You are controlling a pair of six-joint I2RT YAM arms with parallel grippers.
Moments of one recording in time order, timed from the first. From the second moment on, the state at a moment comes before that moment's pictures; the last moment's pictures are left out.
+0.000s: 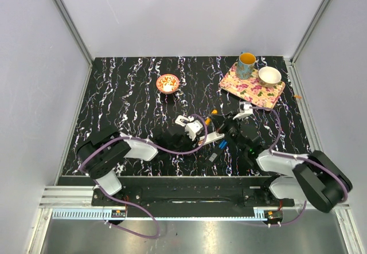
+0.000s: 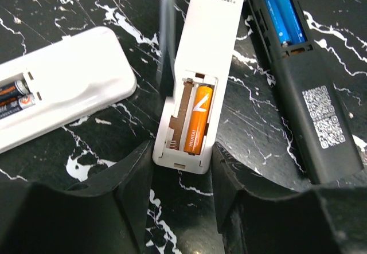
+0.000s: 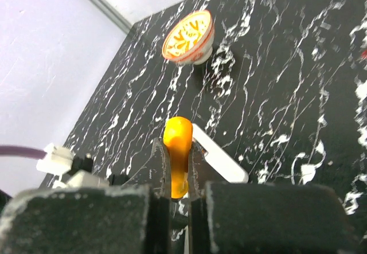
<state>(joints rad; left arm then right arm) -0.90 1.68 0.59 0.54 0.10 -0.06 0.63 1.30 0.26 1.01 0.12 0.68</state>
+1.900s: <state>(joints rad) -0.76 1.80 0.86 0.27 -0.03 0.00 0.47 1.32 0.46 0.63 -0.18 0.52</state>
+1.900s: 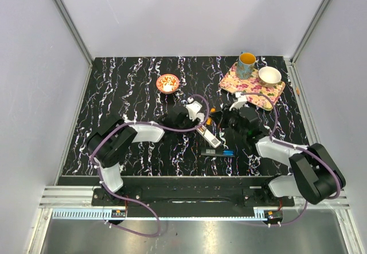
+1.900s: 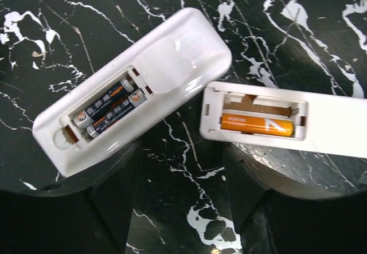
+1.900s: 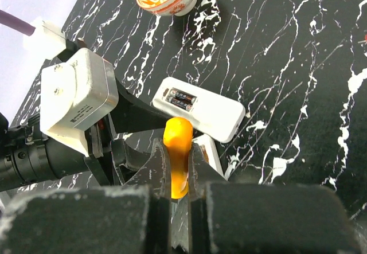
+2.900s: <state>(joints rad) -0.73 1.85 0.84 0.42 0.16 -0.13 0.46 1.54 0.57 0.81 -0.02 0.50</state>
